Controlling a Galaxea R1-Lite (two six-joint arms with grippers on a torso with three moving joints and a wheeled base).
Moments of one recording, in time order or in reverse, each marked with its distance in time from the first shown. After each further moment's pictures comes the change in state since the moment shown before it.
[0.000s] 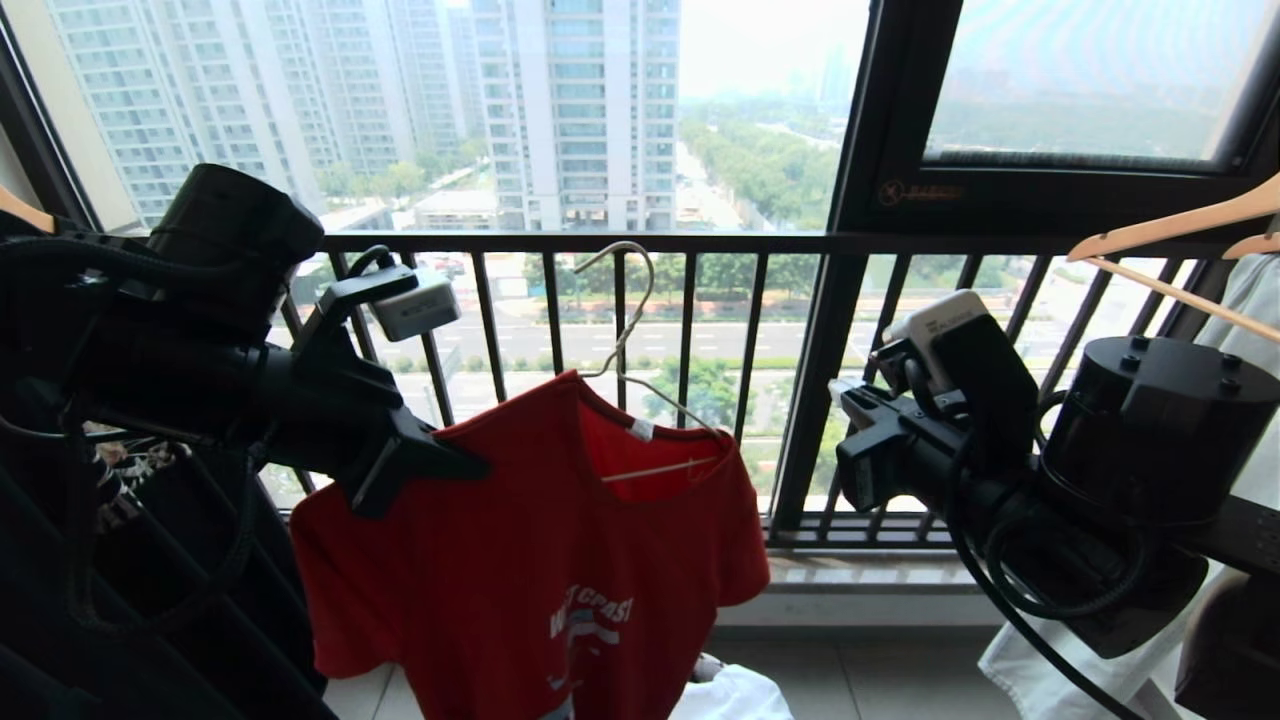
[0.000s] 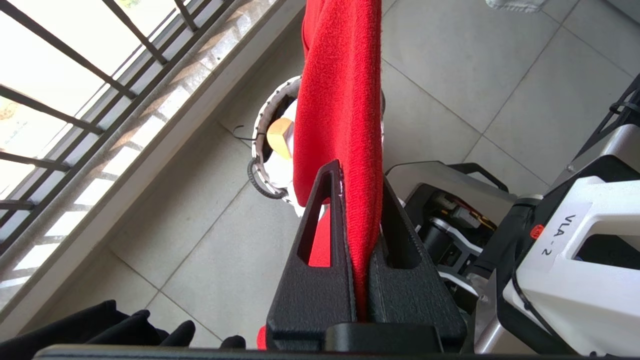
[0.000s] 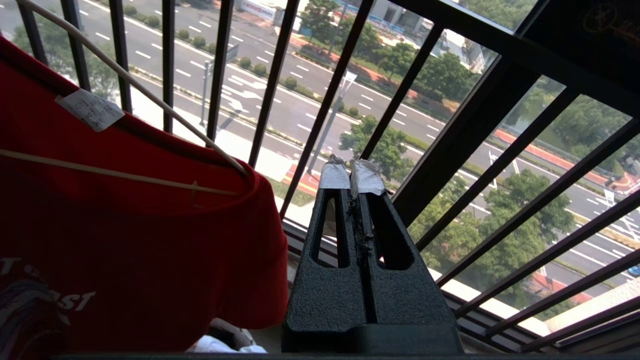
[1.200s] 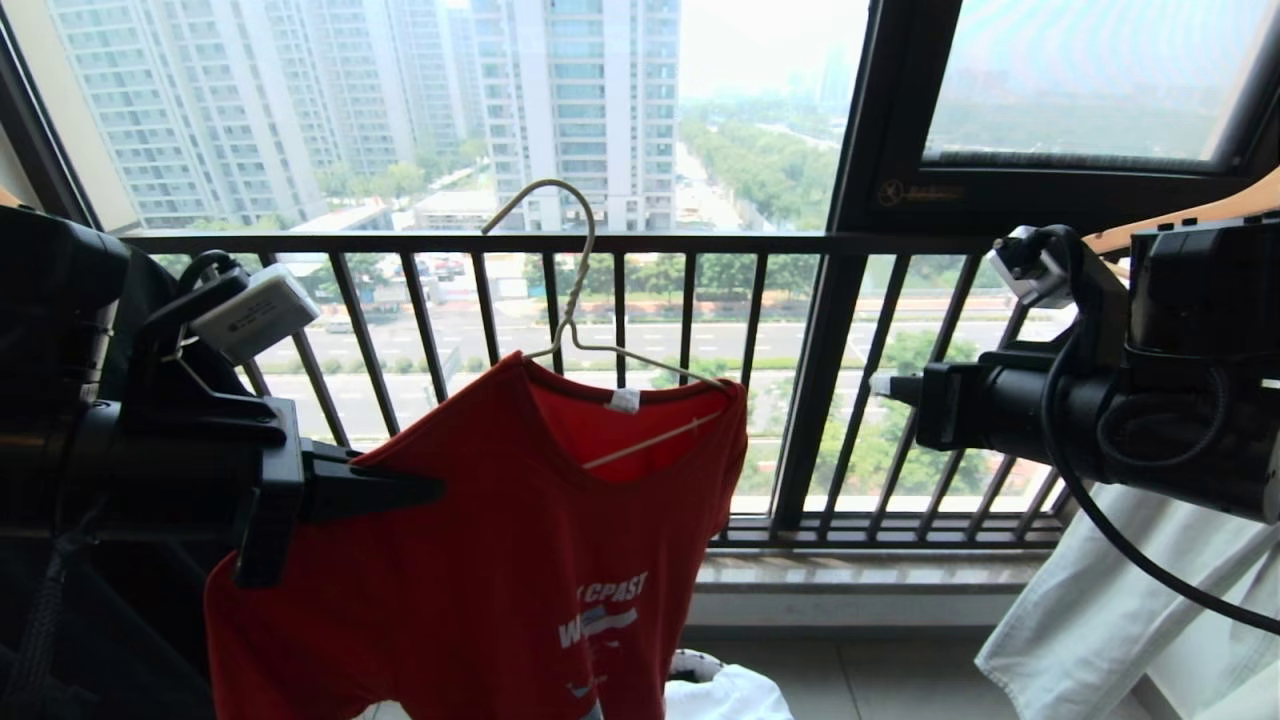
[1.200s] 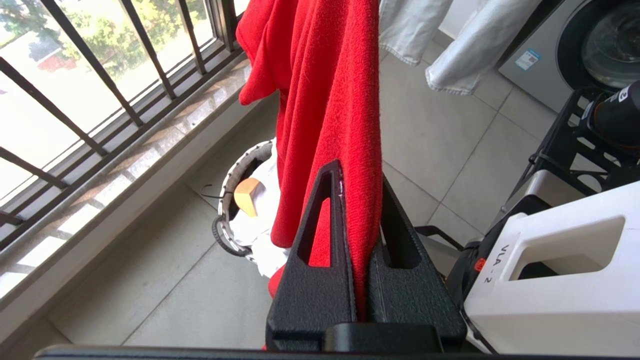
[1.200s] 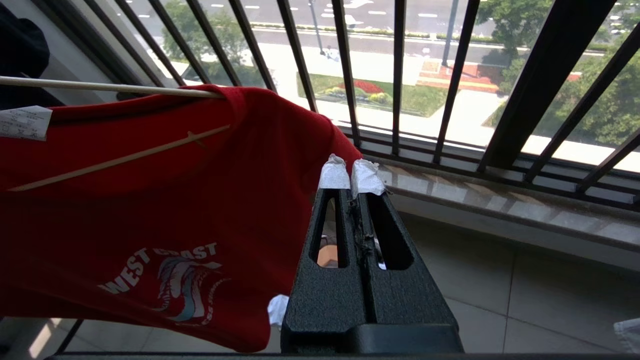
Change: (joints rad) left arm 0.107 -0.248 0.323 -0.279 -0.216 -0.125; right arm -0.245 -0.099 -0.281 0.653 0.402 0.503
